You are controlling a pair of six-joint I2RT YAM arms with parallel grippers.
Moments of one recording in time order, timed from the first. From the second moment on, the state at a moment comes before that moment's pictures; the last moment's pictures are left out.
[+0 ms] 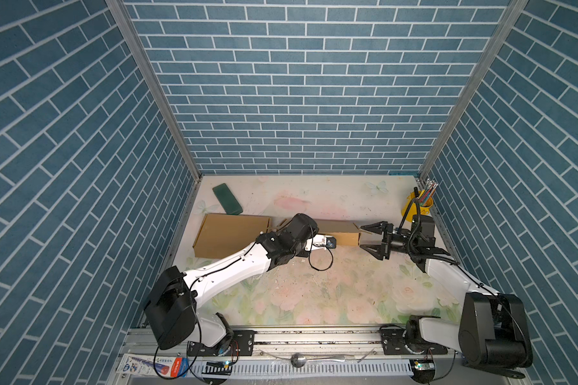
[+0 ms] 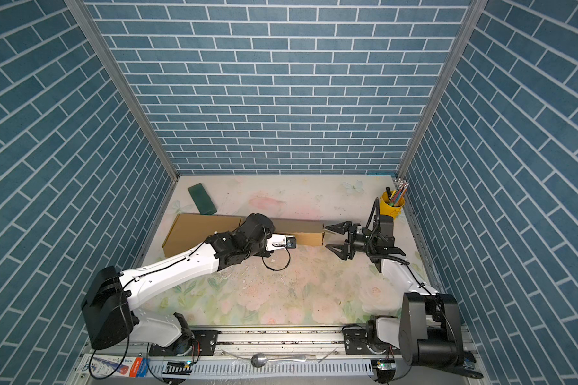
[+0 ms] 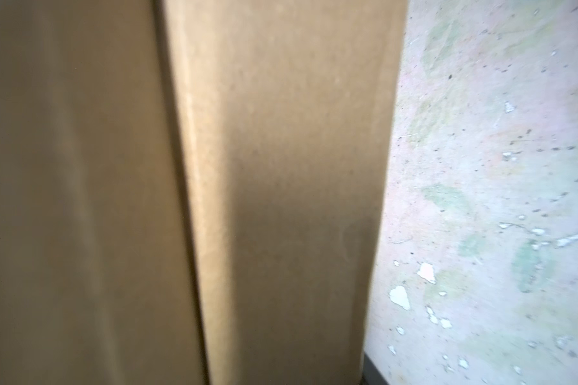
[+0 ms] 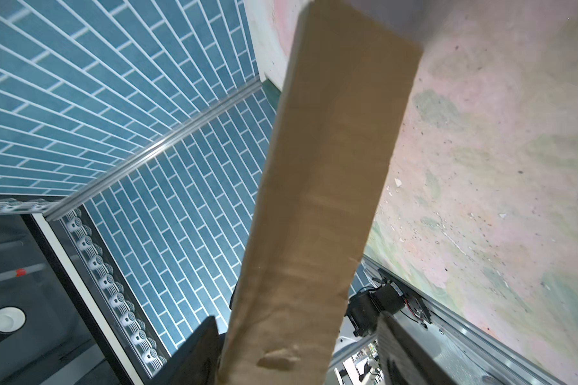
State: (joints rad) left arm -0.87 1.44 1.09 -0.44 -0.26 0.95; right arm 0.02 1.24 0.60 0.01 -1.17 1.45
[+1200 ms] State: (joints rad) left arm -0.76 1.94 1.83 -1.27 0.17 0.72; right arm 0.11 1.17 0.93 -0.69 -0.77 0.33
